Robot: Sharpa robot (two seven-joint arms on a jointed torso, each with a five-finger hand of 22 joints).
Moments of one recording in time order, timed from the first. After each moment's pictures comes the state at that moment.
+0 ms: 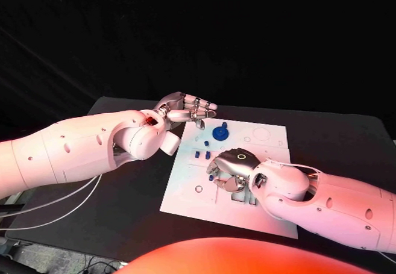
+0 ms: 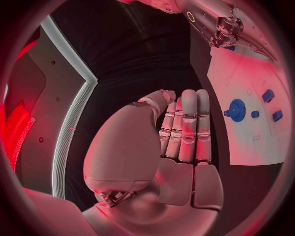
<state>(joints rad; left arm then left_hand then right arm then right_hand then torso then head) 1.12 -0.89 0.00 1.58 -0.22 -0.25 0.19 1.46 -0.17 0.41 0.07 0.46 1.01 0.19 0.11 0.07 1.05 0.12 0.28 0.09 1.14 0.03 1.04 0.36 0.17 0.91 0.13 1.03 0.59 1.01 -0.57 -0.14 1.58 -1.79 -0.25 -0.19 1.31 -0.14 0.45 -0.02 0.23 0.99 0.14 0.07 0.15 1.08 0.10 0.12 0.12 1.47 0.00 1.36 1.29 0.08 1.44 0.10 1.11 1.31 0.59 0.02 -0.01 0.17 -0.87</state>
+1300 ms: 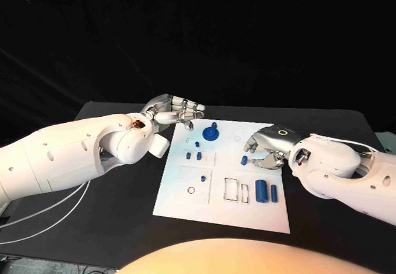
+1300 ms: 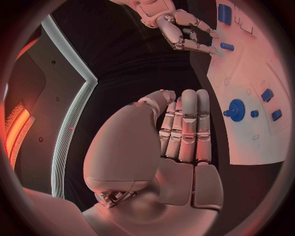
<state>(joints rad) 1.12 -0.90 0.00 1.58 -0.22 -0.24 0.18 1.46 -0.17 0.41 0.07 0.46 1.01 0.19 0.11 0.07 1.04 0.12 0.28 0.09 1.14 0.03 1.04 0.36 0.17 0.91 0.13 1.03 0.59 1.11 -0.83 -0.11 1.65 -1.77 -0.21 -0.24 1.29 -0.16 0.40 0.00 0.22 1.01 0.13 0.07 0.15 1.07 0.10 0.12 0.11 1.47 0.00 1.36 1.27 0.08 1.43 0.11 1.09 1.31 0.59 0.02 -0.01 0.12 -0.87</state>
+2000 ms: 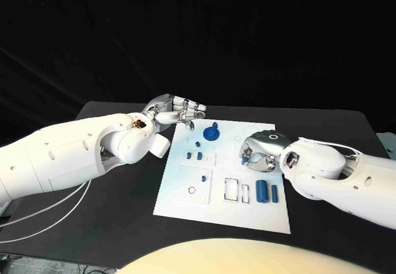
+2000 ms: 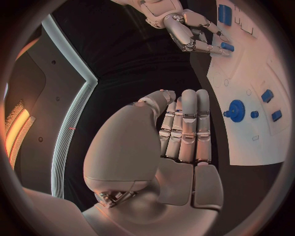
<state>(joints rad) 1.12 -0.90 0.00 1.58 -0.22 -0.23 0.18 1.46 -0.17 0.41 0.07 0.46 1.01 0.19 0.11 0.07 1.04 0.12 0.28 0.09 1.14 0.03 1.04 0.36 0.17 0.91 0.13 1.03 0.59 1.09 -0.77 -0.12 1.59 -1.77 -0.19 -0.23 1.33 -0.13 0.41 0.01 0.22 1.07 0.13 0.10 0.16 1.15 0.07 0.18 0.12 1.47 0.00 1.37 1.29 0.08 1.44 0.10 1.15 1.31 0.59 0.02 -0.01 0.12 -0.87</state>
